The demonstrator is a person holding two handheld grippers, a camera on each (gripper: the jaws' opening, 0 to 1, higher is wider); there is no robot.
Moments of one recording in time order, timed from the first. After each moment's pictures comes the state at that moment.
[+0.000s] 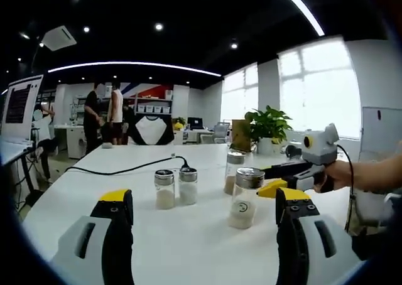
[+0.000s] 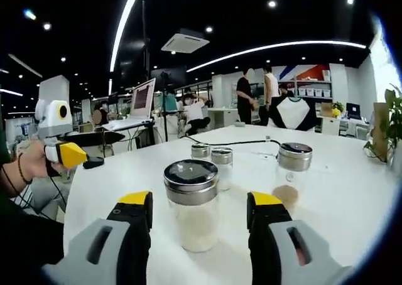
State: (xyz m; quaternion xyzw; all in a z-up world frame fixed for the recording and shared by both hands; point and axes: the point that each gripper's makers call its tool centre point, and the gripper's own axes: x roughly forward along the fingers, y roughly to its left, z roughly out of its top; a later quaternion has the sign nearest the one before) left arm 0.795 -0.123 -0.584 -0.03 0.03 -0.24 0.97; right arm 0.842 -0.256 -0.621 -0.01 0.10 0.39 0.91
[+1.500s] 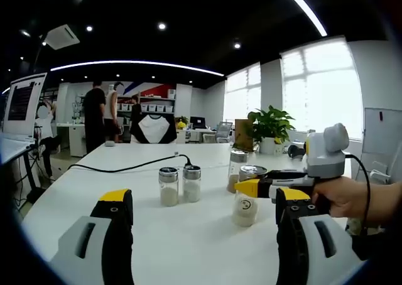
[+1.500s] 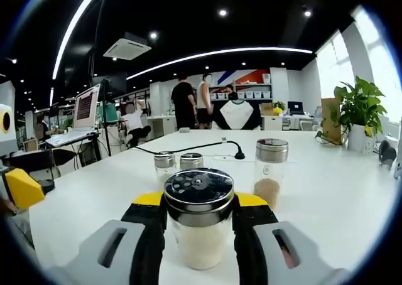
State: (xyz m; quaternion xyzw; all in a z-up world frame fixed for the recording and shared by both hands) left arm 0.794 -0.114 -0.588 -0.03 0.04 -0.23 0.97; right arm 0.865 -0.240 -0.632 -0.01 0.10 0.19 0.98
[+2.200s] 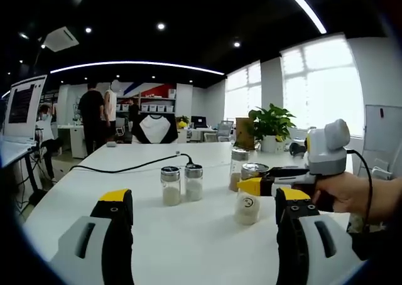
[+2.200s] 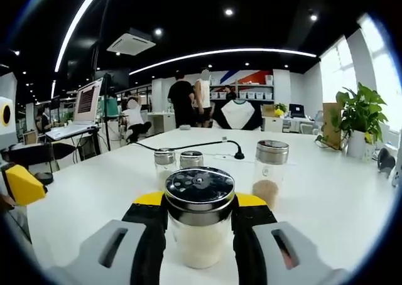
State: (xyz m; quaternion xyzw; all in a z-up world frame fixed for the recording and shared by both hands) left arm 0.793 -0.110 -0.587 -0.02 0.03 -0.22 0.97; right arm 0.864 -0.240 -0.633 -0.02 0.11 0.20 0.97
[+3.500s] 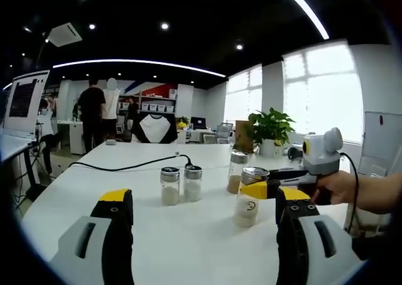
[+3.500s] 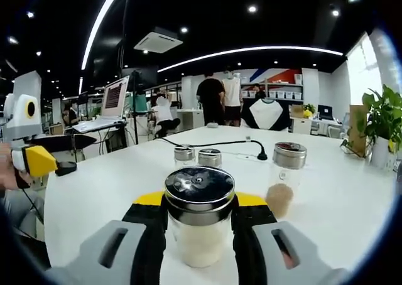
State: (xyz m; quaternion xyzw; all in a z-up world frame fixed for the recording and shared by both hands) left arm 0.789 -0.108 -0.585 -0.04 0.04 -0.23 0.97; right arm 0.857 -0.237 -0.633 -0.03 0.11 0.31 0.94
